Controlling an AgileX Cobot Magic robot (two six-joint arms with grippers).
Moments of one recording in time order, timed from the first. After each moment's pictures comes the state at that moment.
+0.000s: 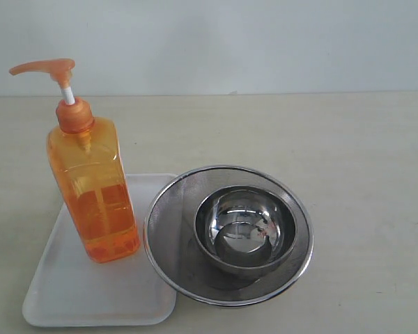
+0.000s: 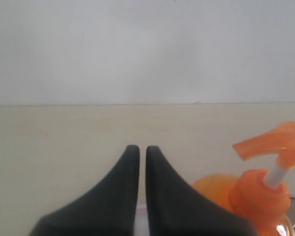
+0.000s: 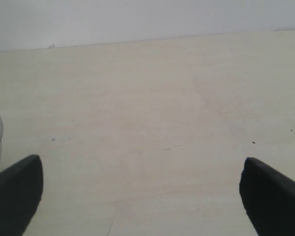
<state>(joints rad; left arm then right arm) -0.05 0.90 -0.53 -1.73 0.18 1.65 0.08 0.01 0.00 -0.18 0.37 0.28</state>
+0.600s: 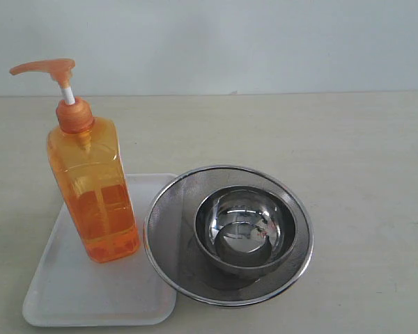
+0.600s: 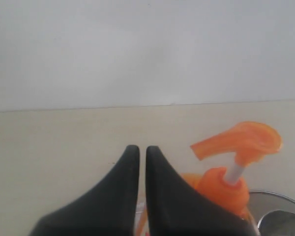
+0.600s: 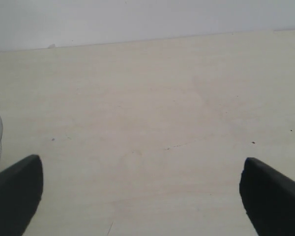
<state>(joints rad) -0.05 0.90 -0.53 -1.74 0.28 1.65 0.08 0.01 0.00 -0.18 0.37 0.28</state>
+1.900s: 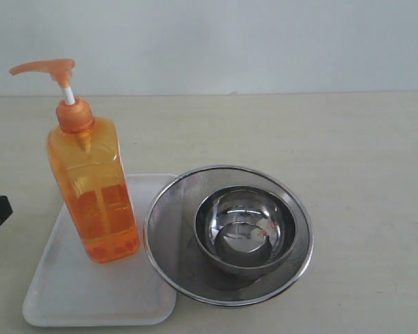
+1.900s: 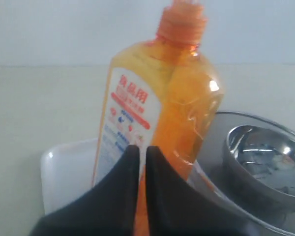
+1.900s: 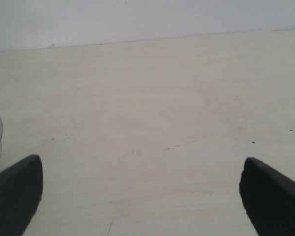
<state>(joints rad) -0.14 0.75 0.00 0.58 -0.53 -0.60 0.08 0.01 0.00 -0.19 0.37 0.28</state>
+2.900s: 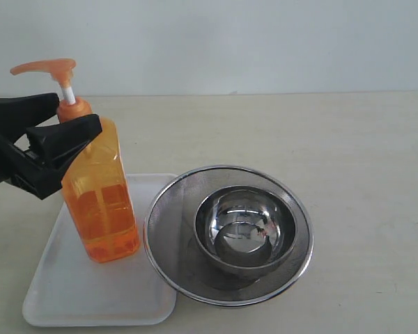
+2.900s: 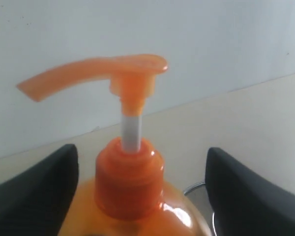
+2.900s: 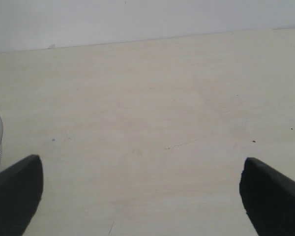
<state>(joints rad) -0.15 1.29 -0.32 0.63 -0.94 -0.41 0.08 0.01 0.00 -0.19 0.37 0.29</state>
